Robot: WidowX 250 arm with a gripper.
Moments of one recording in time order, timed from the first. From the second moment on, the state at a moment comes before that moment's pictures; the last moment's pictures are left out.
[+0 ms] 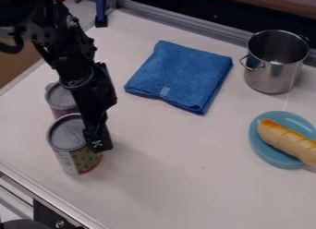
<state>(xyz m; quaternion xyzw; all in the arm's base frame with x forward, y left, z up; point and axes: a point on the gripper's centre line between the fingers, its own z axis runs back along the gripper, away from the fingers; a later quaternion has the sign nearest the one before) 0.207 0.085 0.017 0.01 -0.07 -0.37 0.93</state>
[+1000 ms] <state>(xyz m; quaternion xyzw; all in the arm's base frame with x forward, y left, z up) 0.282 0.040 0.030 0.00 -0.12 -0.13 0.98</state>
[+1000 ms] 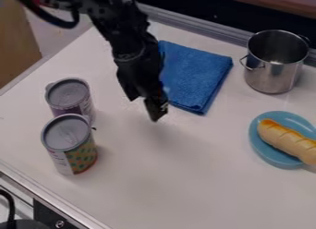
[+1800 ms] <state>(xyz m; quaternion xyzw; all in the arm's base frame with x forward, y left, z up) 0.355 0.084 0.037 0.03 -0.14 0.03 0.99</state>
